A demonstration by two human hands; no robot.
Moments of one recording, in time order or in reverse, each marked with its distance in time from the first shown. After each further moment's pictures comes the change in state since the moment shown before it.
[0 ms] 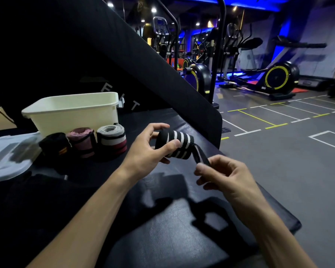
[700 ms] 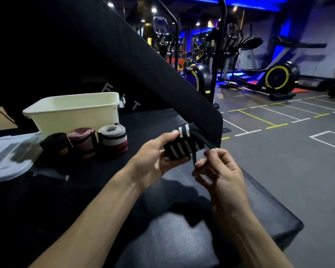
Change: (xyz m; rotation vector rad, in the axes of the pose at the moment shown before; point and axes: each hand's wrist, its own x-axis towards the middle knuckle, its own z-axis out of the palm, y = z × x) left_hand -0.008 0.020 0.014 -0.554 -0.194 -0.379; right_hand 0.004 0.003 0.037 0.412 0.230 0.022
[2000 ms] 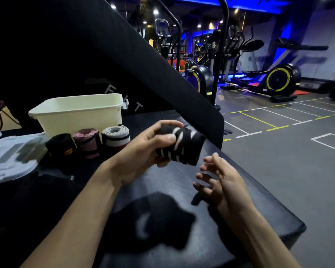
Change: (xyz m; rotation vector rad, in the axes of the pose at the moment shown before) left_hand -0.014 0.027 -0.024 0.333 -0.205 0.215; right_hand 0.009 0.005 -0.011 -0.033 0.021 0.253
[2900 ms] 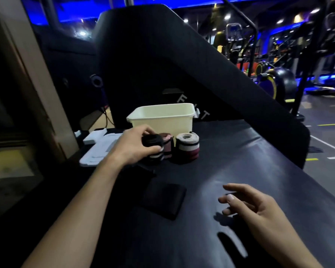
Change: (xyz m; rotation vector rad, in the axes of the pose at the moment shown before) left_hand -0.111 0.063 -0.135 1.223 0.714 -0.229; right_hand -0.029 0.034 0.036 -0.619 -0.424 -0.230
